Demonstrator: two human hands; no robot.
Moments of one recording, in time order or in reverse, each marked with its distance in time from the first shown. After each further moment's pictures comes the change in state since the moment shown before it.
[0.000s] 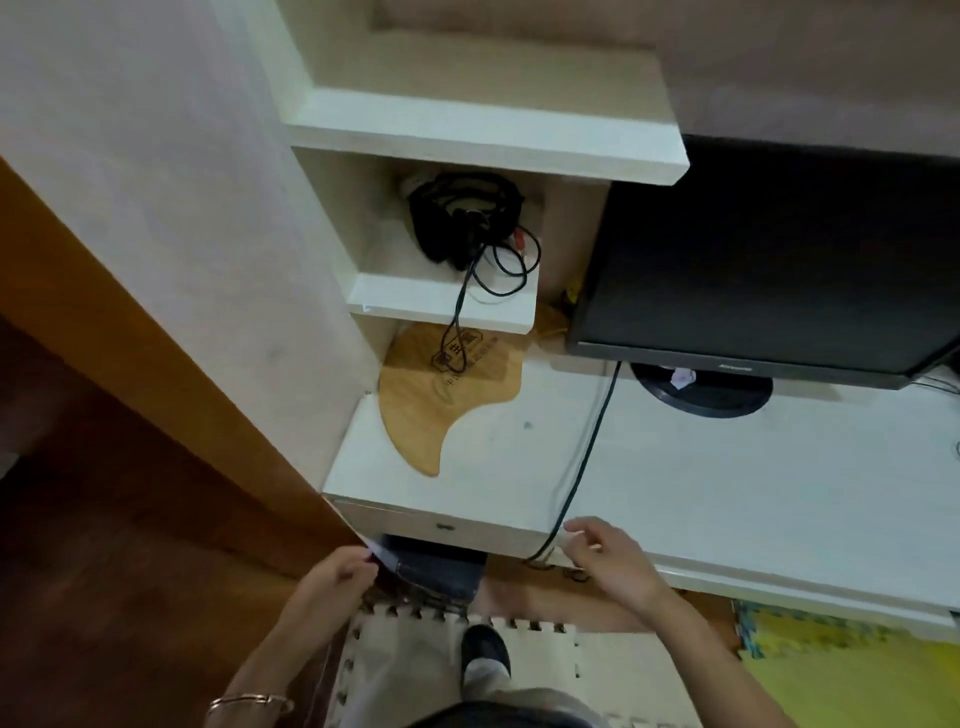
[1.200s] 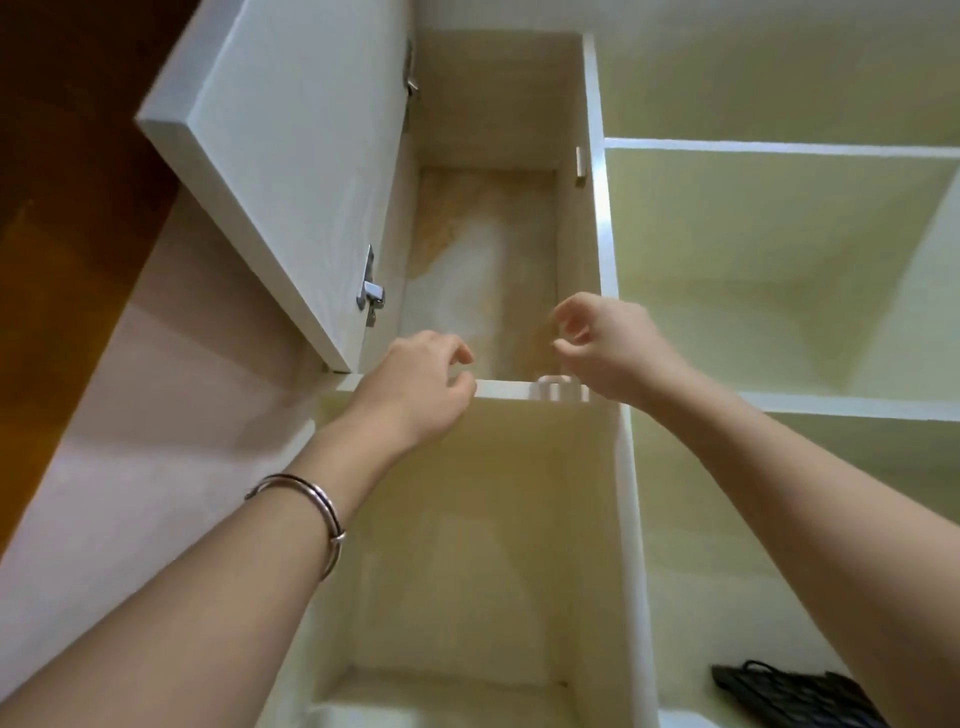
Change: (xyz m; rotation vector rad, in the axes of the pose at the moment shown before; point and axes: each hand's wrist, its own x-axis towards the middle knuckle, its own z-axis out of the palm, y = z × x) left_hand -0.181 0.602 -0.315 0.277 1.152 1.522; right_hand -0.254 -0.584 -0.329 -0.471 1.403 -1.213
